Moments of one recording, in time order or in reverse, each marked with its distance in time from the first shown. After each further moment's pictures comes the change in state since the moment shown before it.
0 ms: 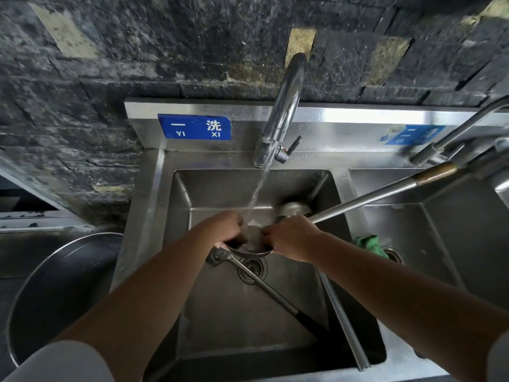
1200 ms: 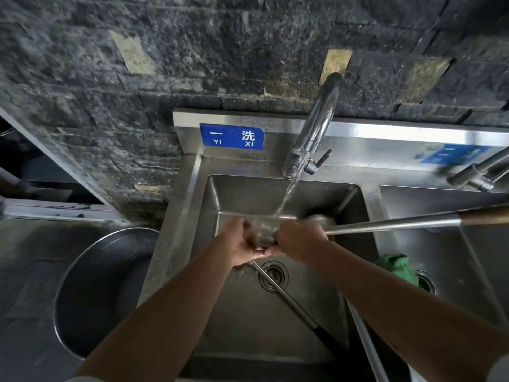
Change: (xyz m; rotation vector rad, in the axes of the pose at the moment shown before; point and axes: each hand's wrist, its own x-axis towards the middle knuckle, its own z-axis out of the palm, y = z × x) left_hand -0.057 -0.012 0.004 -1.481 -0.020 -0.215; right_hand 0.008 -0.035 -0.047 0.094 0.053 0.168
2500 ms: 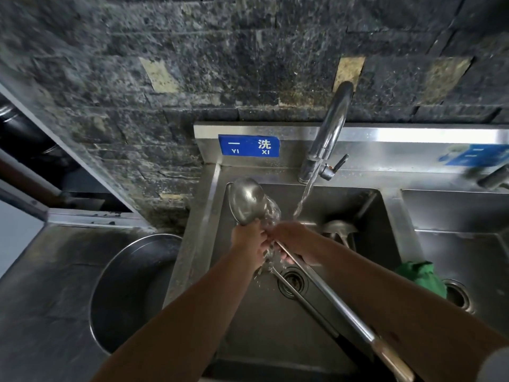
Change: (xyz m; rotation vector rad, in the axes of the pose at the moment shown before) left_hand -0.013 -0.003 0.005 -0.018 0.298 0.394; right_hand 0.022 -0.023 -0.002 1.480 -0.265 0.216
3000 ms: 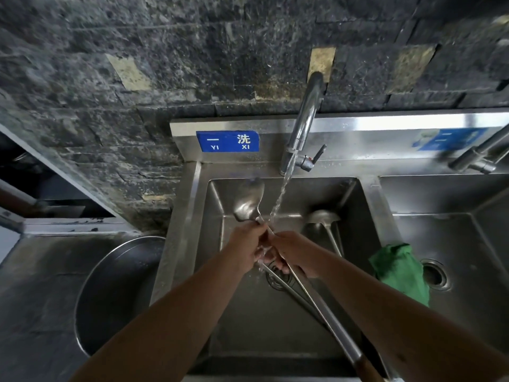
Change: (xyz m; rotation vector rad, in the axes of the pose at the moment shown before) left_hand 0.005 -0.028 0.007 0.285 -0.271 -0.010; right_hand -0.039 0.027 0.004 0.233 0.051 0.035
